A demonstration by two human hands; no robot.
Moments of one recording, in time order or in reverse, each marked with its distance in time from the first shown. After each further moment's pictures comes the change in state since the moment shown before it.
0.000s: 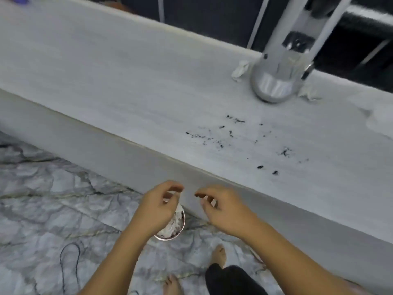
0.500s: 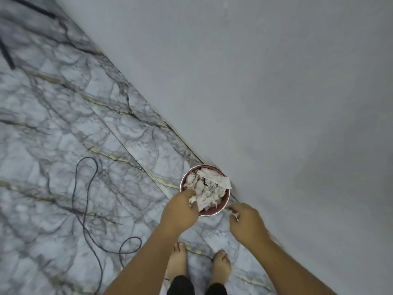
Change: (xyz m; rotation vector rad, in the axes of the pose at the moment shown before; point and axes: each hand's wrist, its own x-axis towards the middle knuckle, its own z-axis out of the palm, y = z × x) left_hand 0.103 -0.417 0.117 0.097 0.055 -0.561; right_hand 0.153 0.255 0.342 -0.189 -0.298 0.240
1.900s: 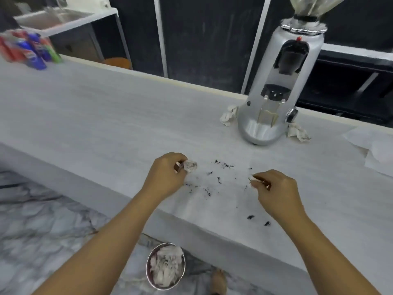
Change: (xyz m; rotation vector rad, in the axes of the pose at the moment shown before) left_hand -0.213 0.492 -0.175 0.114 0.270 0.950; right_hand -0.267 -0.028 -0.485 0.148 0.974 -0.109
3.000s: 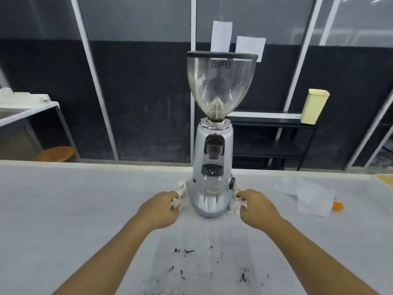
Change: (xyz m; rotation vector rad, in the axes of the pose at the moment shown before) left_hand 0.158 0.104 0.012 0.339 -0.418 0.175; right_hand 0.119 0.026 -0.094 -0.338 -0.106 0.215
